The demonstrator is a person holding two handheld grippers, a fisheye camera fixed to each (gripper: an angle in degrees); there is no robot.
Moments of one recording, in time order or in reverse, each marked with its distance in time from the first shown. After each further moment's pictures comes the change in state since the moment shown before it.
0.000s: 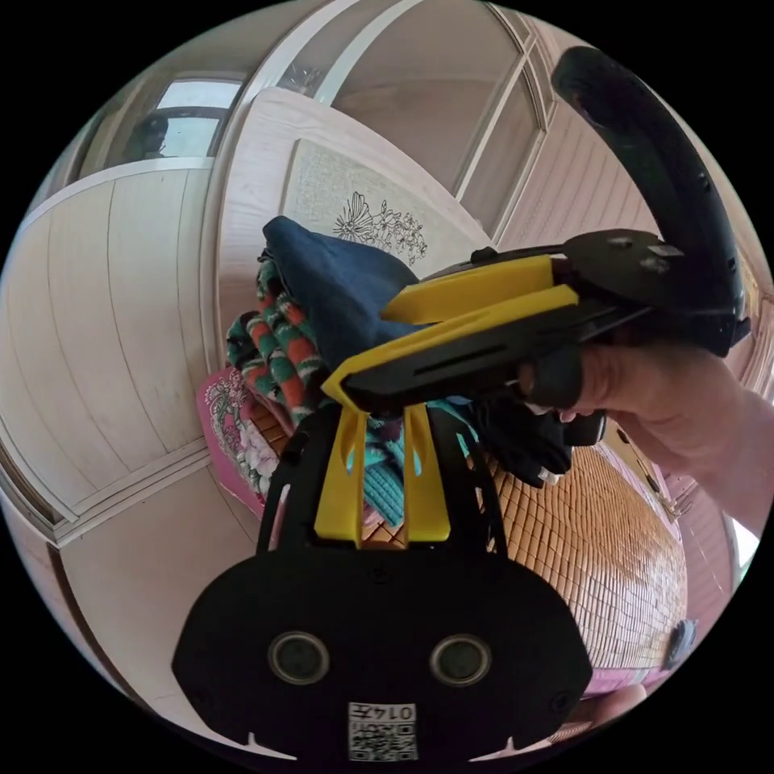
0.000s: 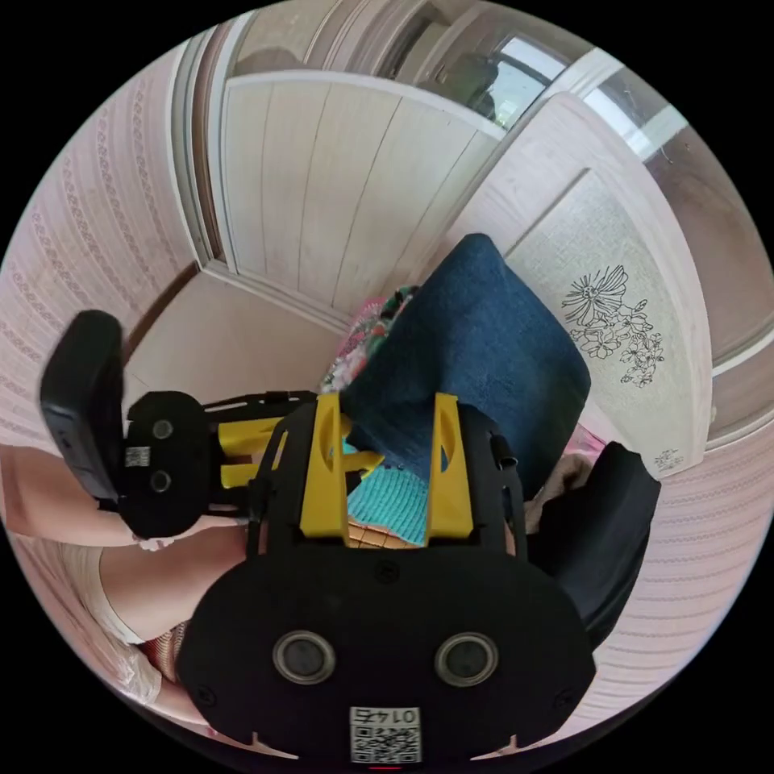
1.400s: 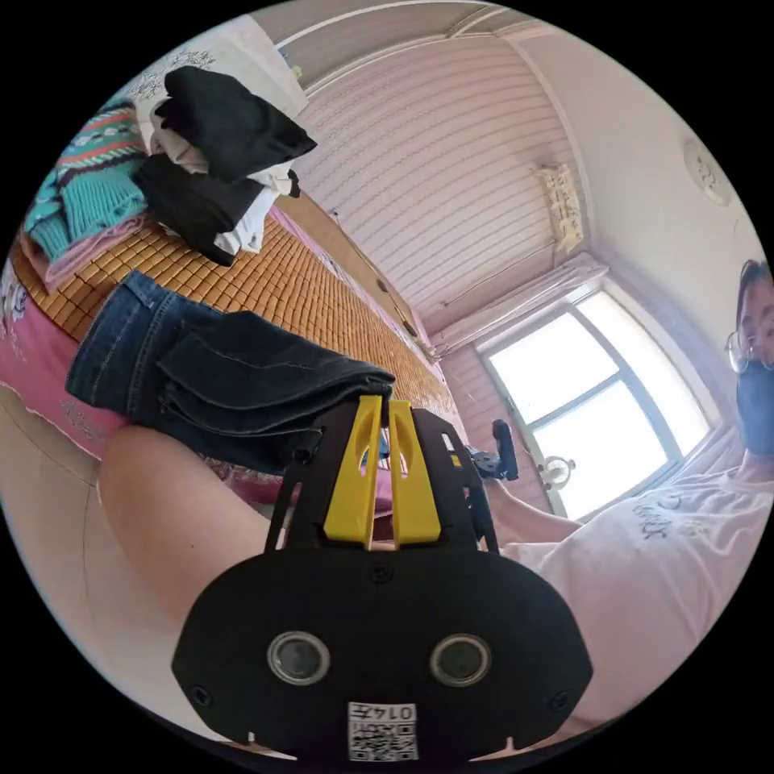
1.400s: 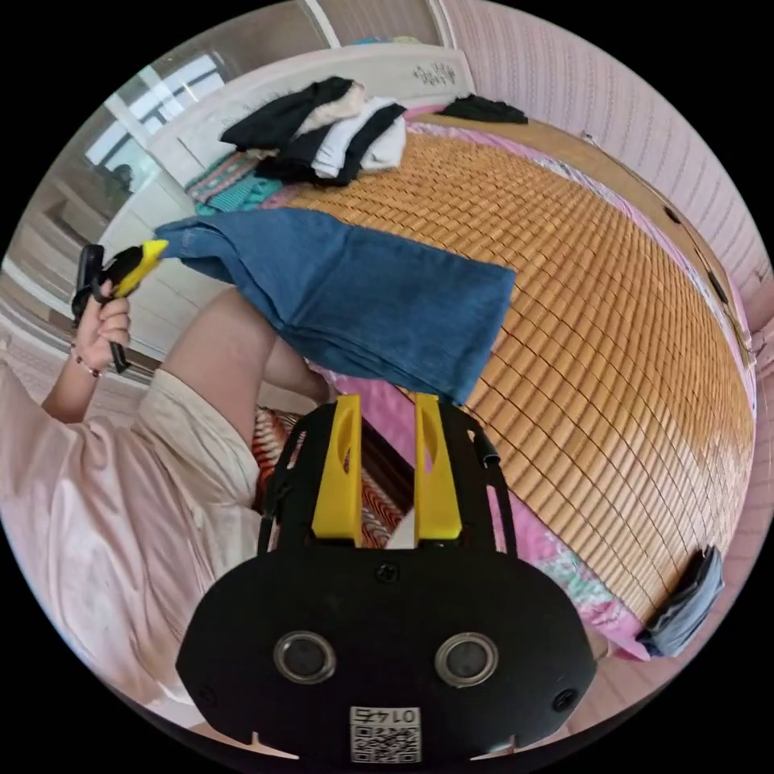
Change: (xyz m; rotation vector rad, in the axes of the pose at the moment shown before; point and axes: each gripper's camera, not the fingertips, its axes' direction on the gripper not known) left arm 0.273 0.119 -0.198 -0.528 0.911 0.065; right arm -0.082 0.537 -0.257 -0.052 -0.123 1.171
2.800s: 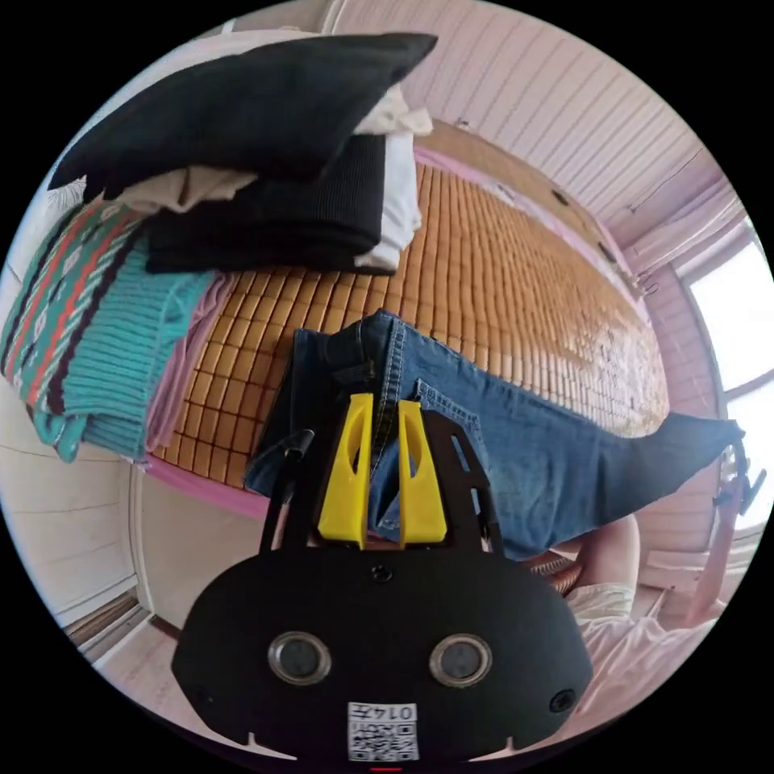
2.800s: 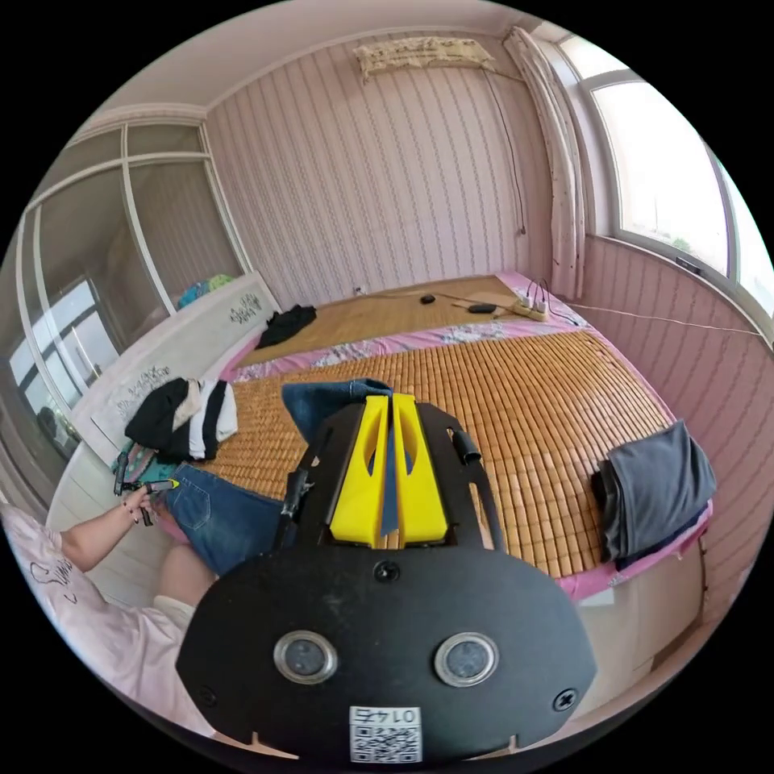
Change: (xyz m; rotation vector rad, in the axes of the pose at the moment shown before) left arm -0.173 -0.167 0.164 -0.358 -0.724 0.042; right arm 0.098 -0.110 -0.694 0.693 0.321 0.584
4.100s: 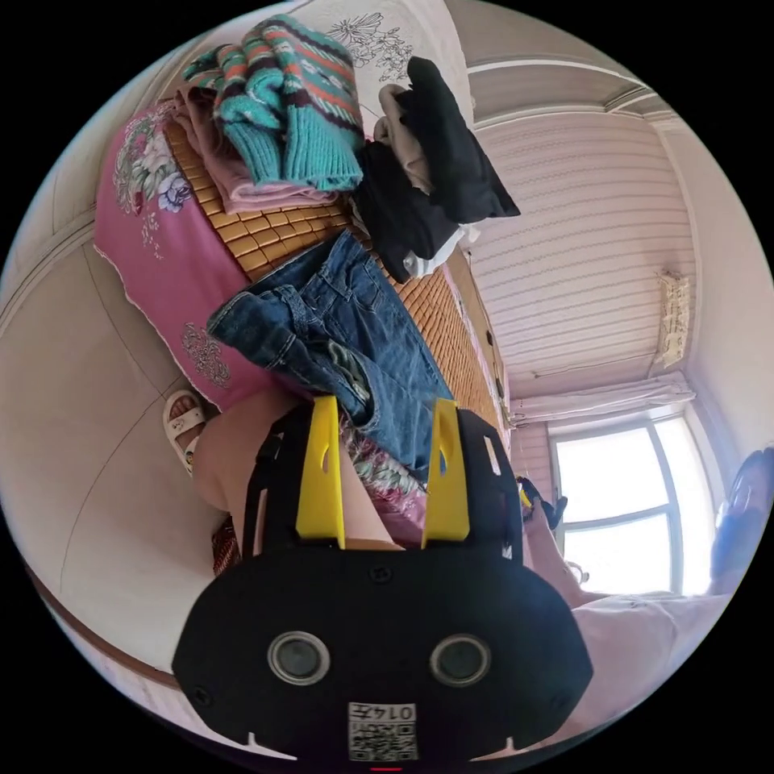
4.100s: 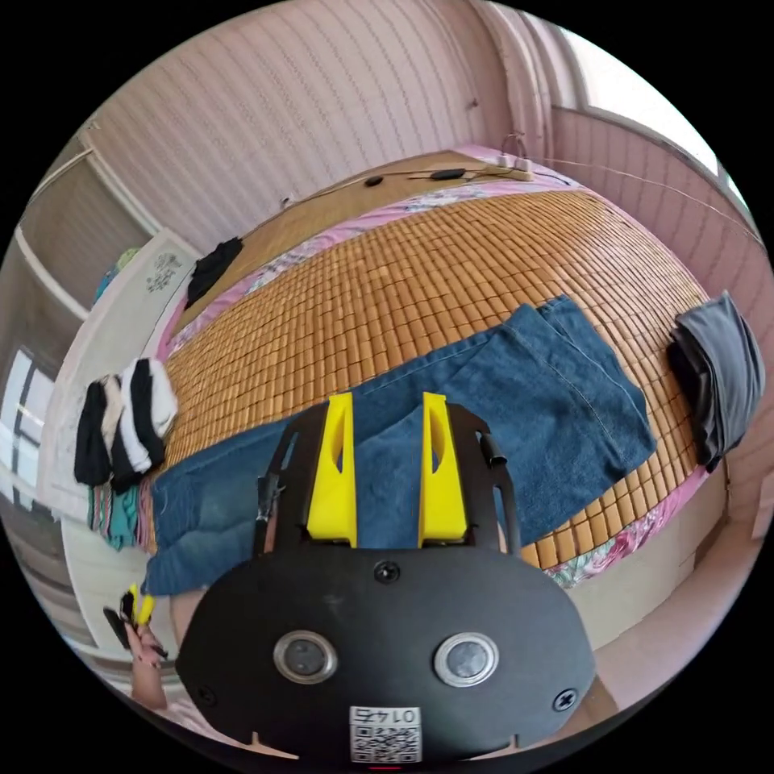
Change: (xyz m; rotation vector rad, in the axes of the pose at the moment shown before) left arm -0.297 0.205 -0.153 0.252 0.526 -0.510; right arm 0.018 -0.116 0.109 -0.390 0.174 0.284
